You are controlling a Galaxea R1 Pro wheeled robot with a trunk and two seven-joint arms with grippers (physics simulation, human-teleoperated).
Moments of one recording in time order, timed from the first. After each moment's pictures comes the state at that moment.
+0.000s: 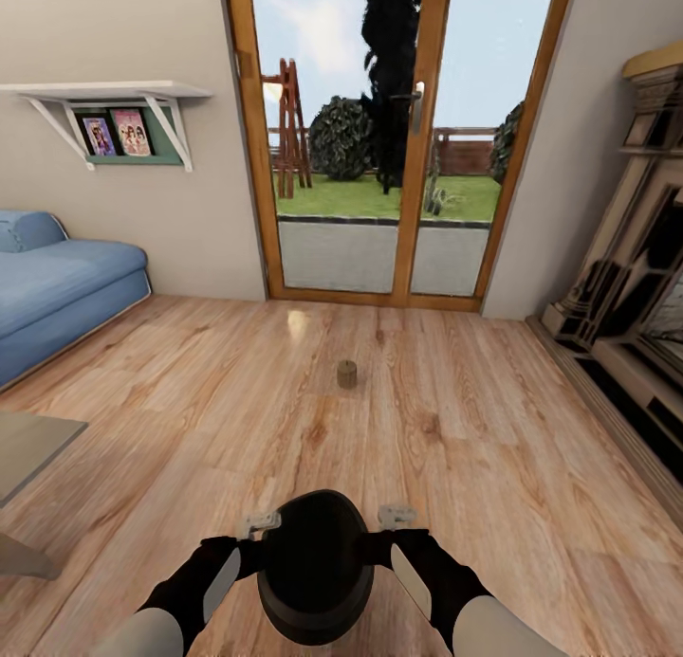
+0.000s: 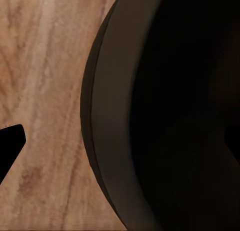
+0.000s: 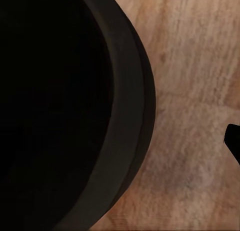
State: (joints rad) left arm -0.57 -0.06 -0.05 -0.47 0.20 0.43 0.00; right arm -0.61 0.17 0.27 -0.45 -0.28 0.40 -0.06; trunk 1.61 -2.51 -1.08
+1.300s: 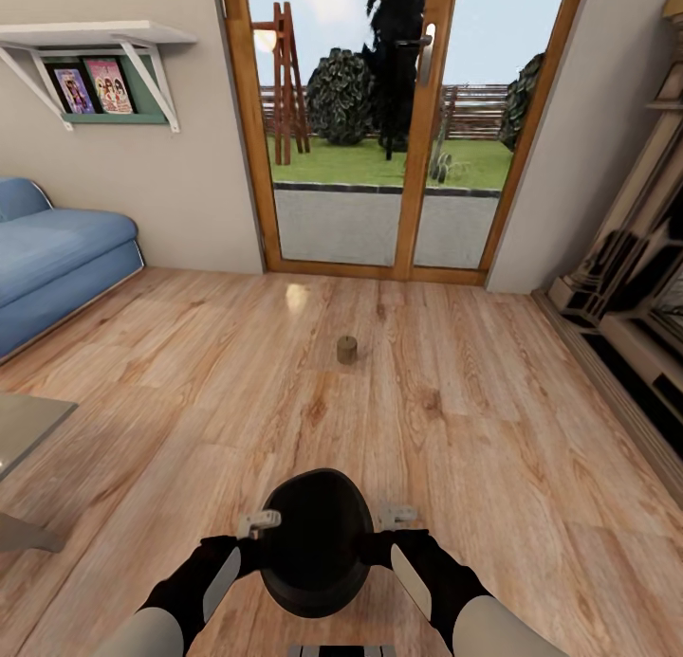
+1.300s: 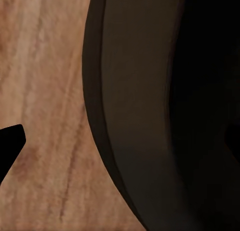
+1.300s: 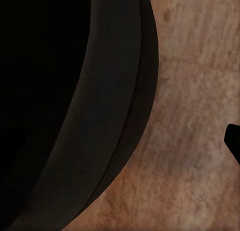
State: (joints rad) left arm -0.57 -0.05 -0.05 -0.47 0.20 0.43 0.00; right arm -0.61 0.17 0.27 -0.45 -0.28 0.40 -0.06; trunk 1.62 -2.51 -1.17
